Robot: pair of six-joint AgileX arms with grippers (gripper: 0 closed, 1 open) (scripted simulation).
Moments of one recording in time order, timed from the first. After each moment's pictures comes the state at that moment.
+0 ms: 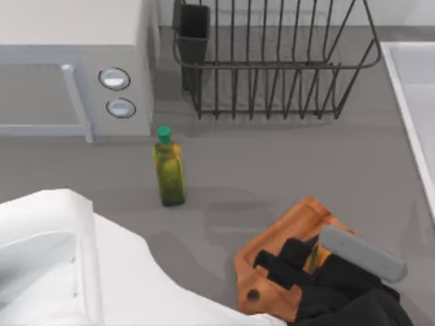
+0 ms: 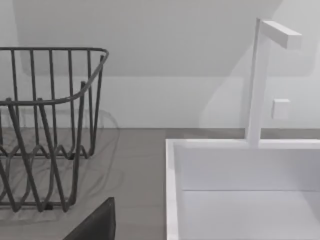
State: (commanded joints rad) left arm -1.37 2.00 0.95 0.35 -0.82 -0.35; right arm 0.00 0.00 0.00 0.00 0.00 0.00
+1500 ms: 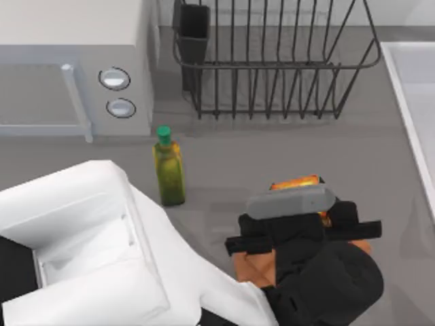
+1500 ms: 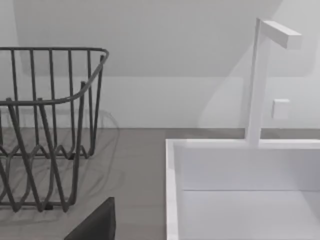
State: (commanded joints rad) left arm -1.24 2.09 0.94 0.76 -1.07 -0.64; right arm 0.00 0.00 0.00 0.00 0.00 0.00
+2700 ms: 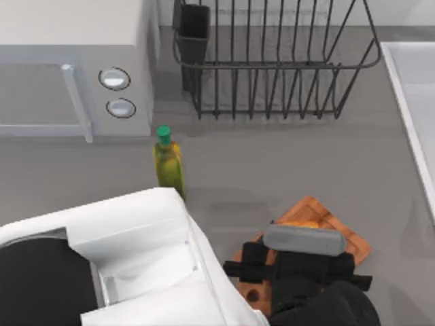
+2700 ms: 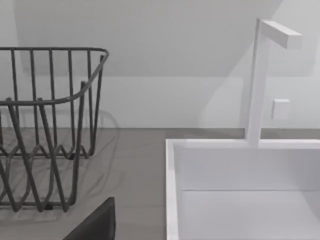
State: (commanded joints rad) left arm -1.28 2.20 0.92 0.67 -1.03 -0.54; right arm 0.00 0.00 0.00 0.00 0.00 0.00
